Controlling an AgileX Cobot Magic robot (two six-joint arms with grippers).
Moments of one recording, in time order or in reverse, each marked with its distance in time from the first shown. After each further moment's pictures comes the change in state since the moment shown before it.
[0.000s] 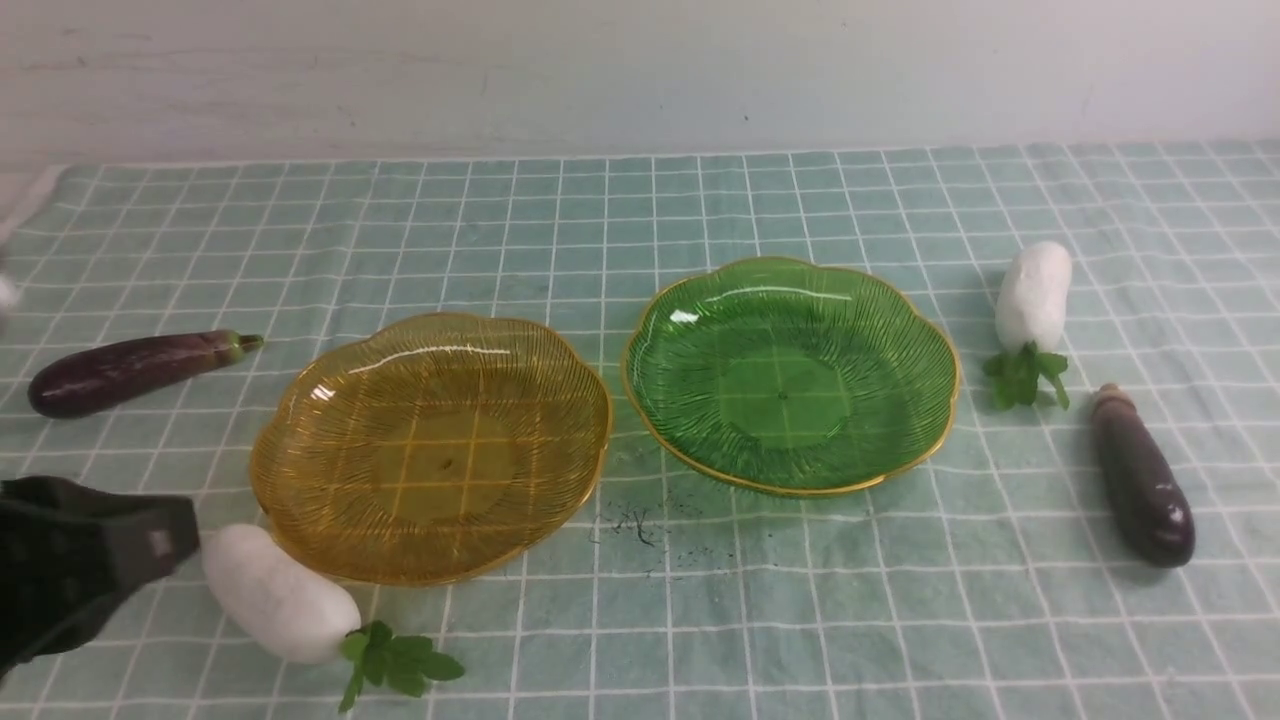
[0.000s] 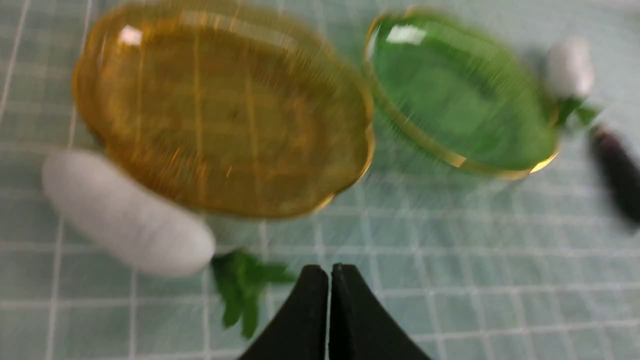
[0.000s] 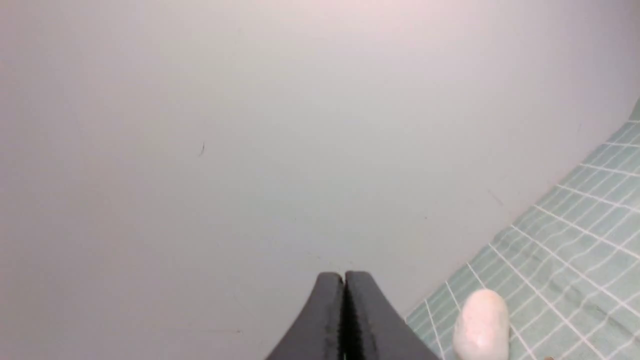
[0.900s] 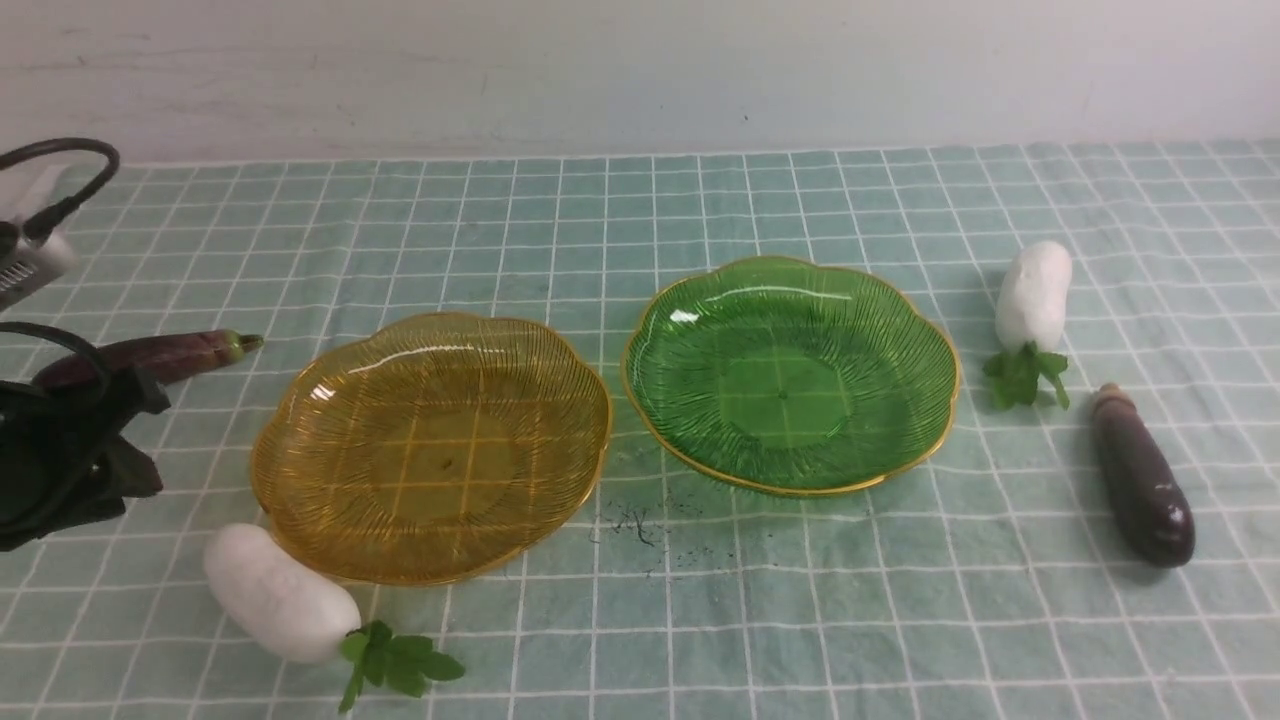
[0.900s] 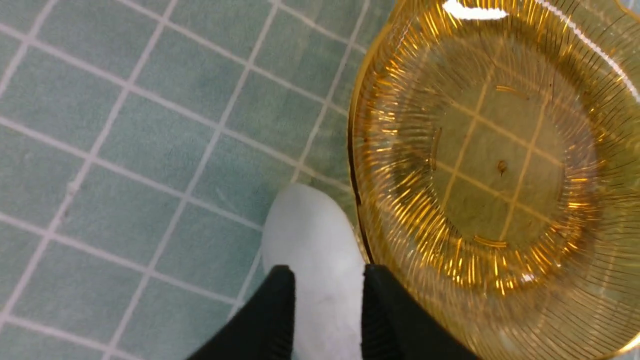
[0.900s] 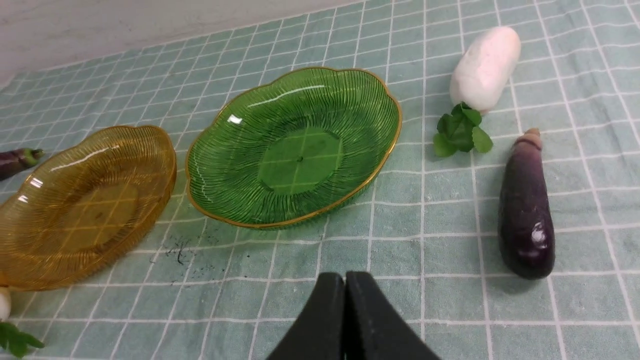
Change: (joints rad) right arm 0.008 0.399 -0.552 -0.244 0.916 -0.248; left arm 0.339 0.536 -0.093 -0.088 -0.181 0.052
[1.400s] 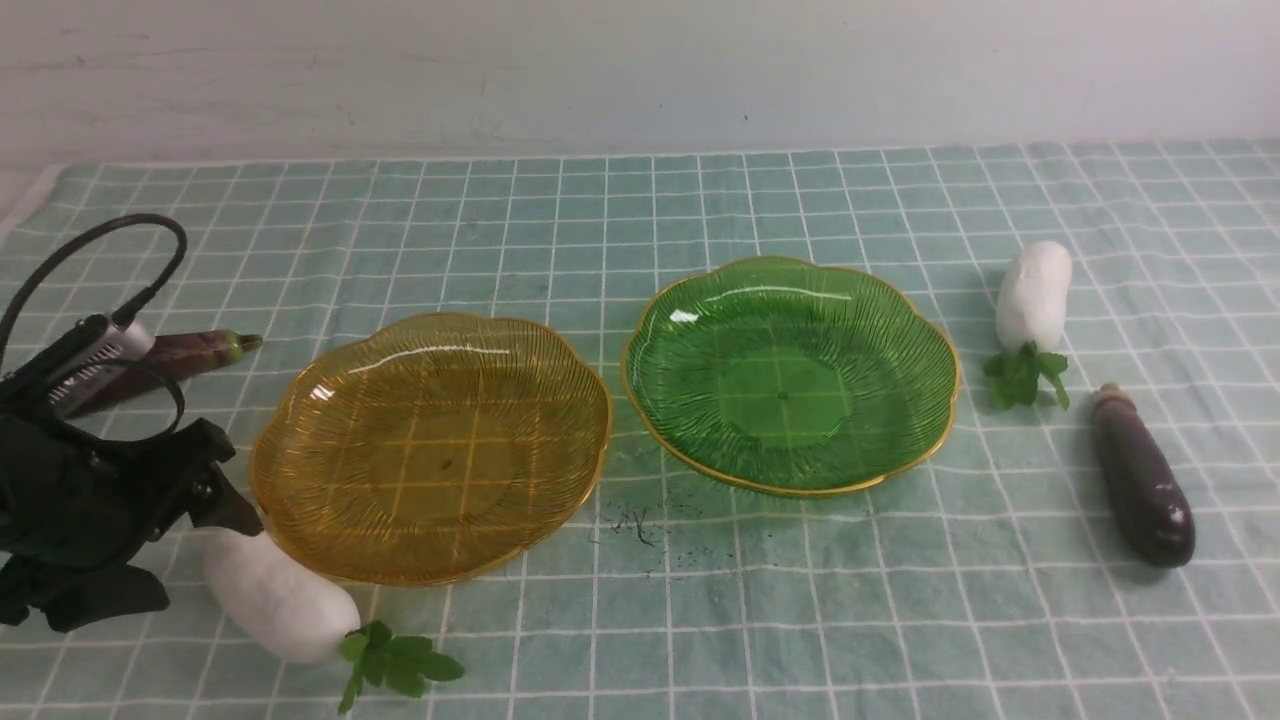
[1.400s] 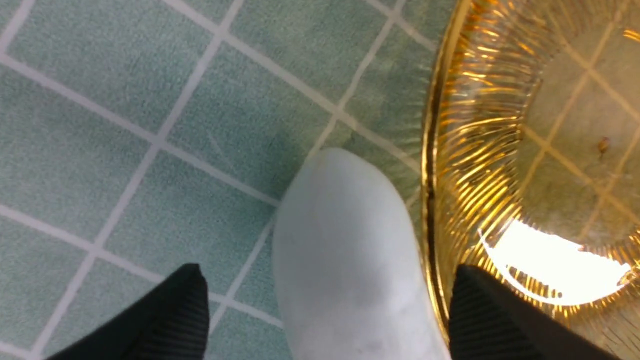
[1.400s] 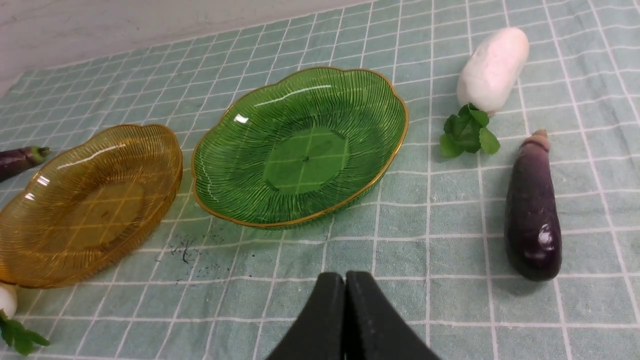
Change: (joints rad) right arm 0.000 0.000 0.000 0.012 0.000 -0.010; left arm 0.000 0.249 0.000 -0.096 -0.024 0.001
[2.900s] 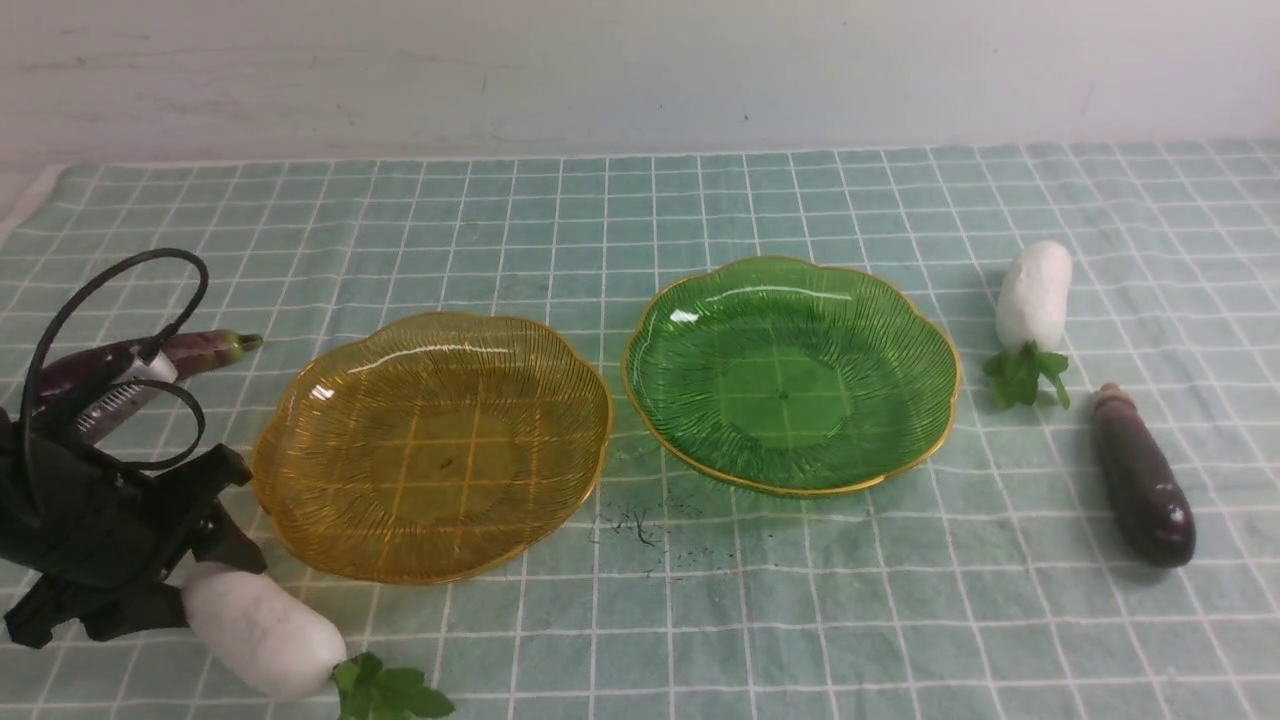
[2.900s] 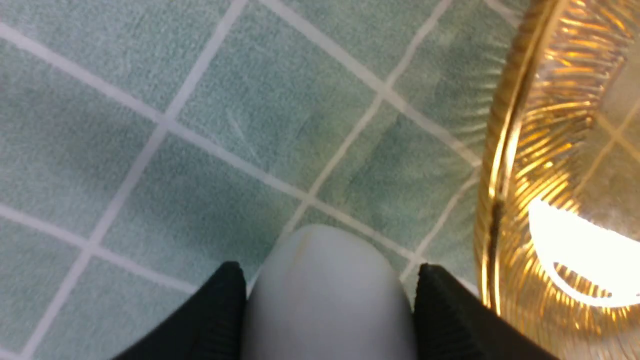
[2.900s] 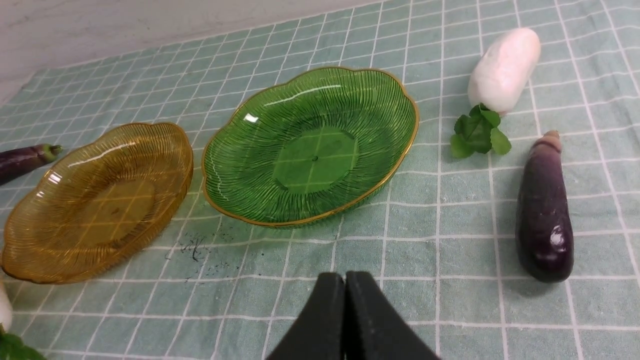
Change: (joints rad) right arm 0.000 0.000 0.000 0.026 0.008 -0.020; left arm 0.001 0.053 -0.009 -0.002 0.029 0.003
